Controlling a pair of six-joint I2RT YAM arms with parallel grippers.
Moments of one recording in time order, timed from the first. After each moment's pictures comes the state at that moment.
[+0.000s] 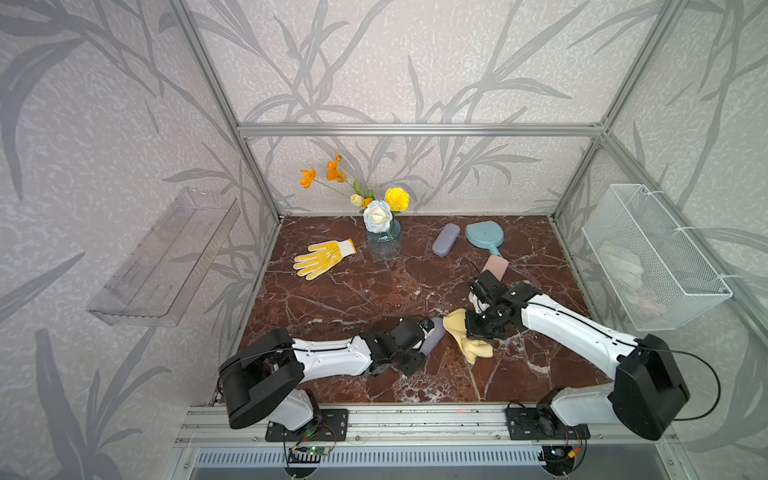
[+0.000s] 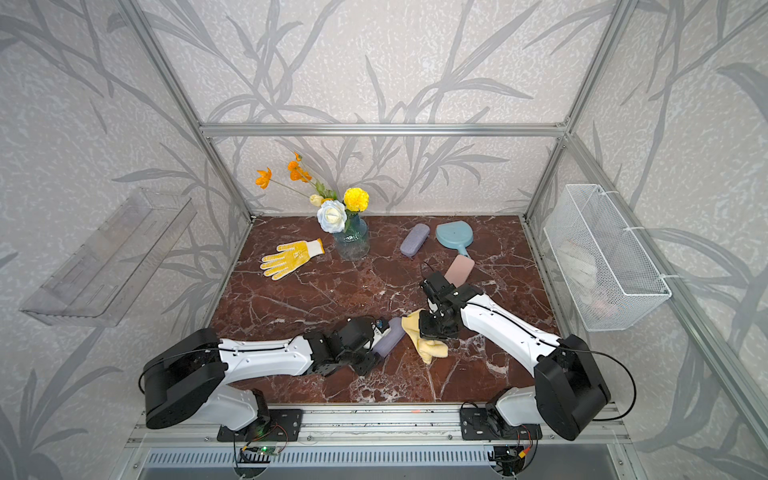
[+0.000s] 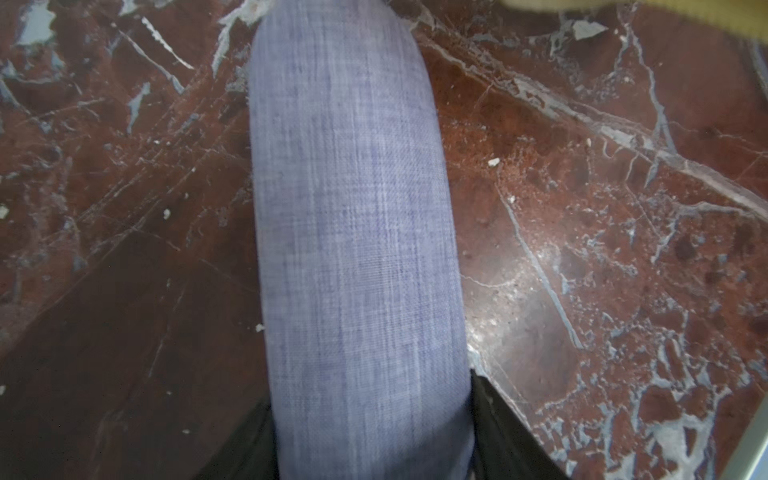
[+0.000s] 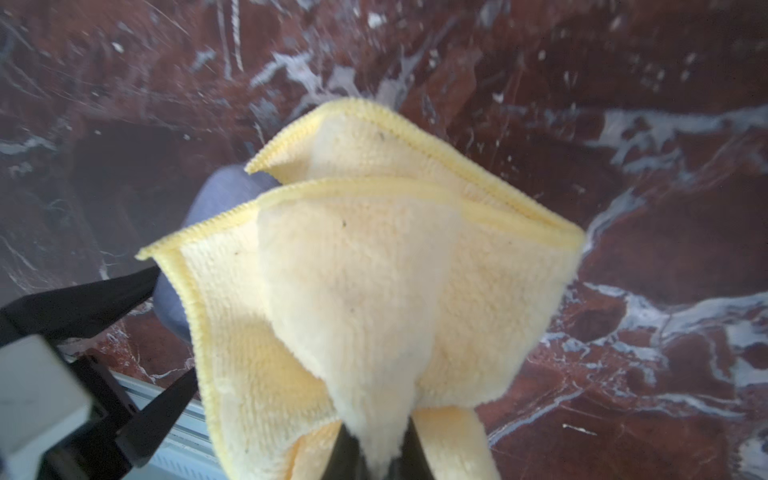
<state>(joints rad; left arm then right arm) -1.02 1.46 0.61 -0.12 -0.05 -0.13 0.62 1.37 0.98 -0.88 -0.18 0.63</state>
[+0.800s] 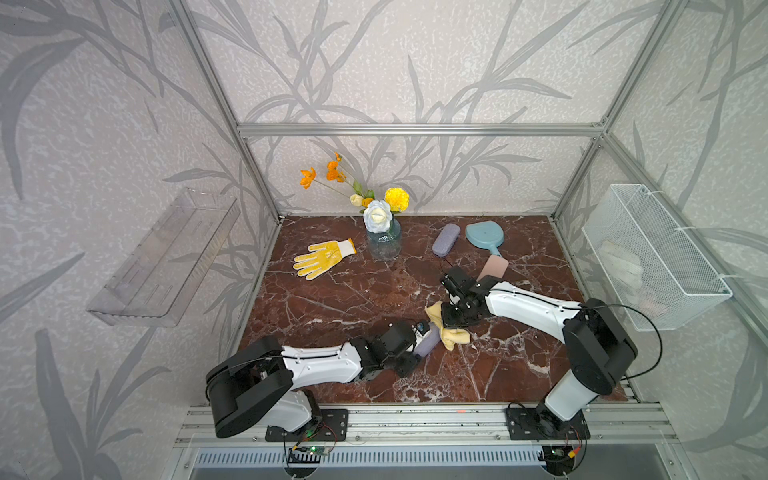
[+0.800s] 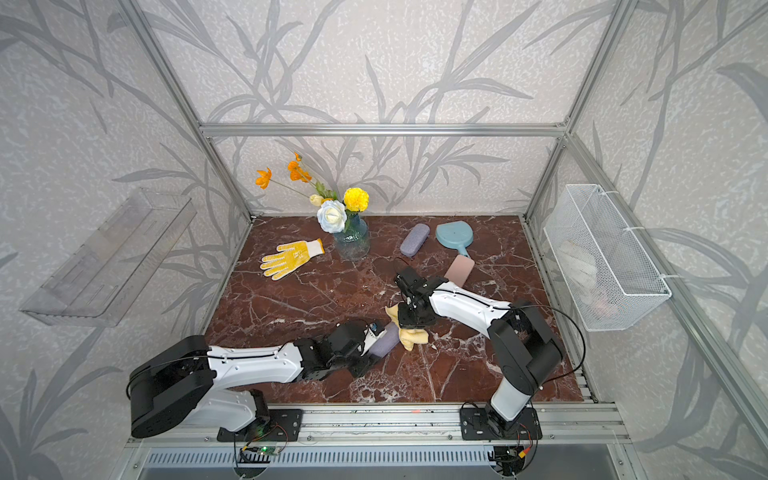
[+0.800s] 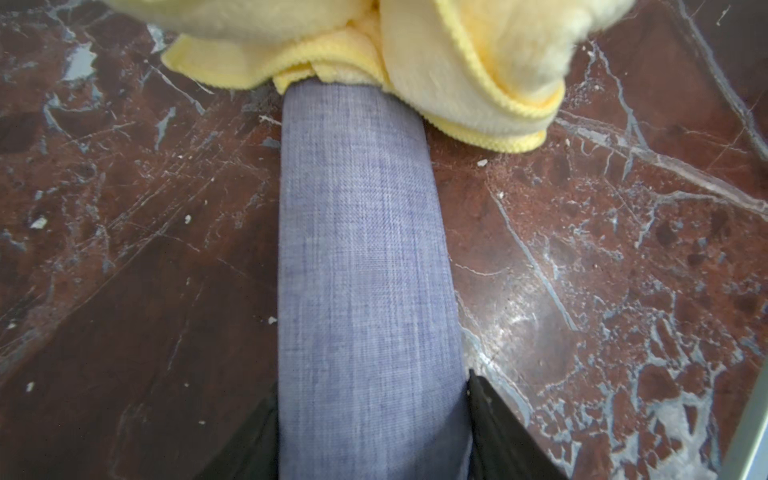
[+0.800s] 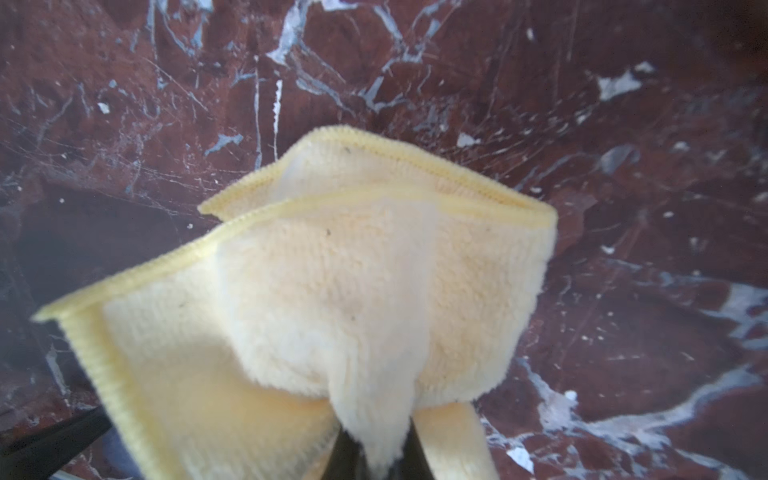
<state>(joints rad) -1.01 1.39 0.51 -0.01 -0.04 -0.10 0.70 1.67 1.10 -0.75 -0.09 0.61</state>
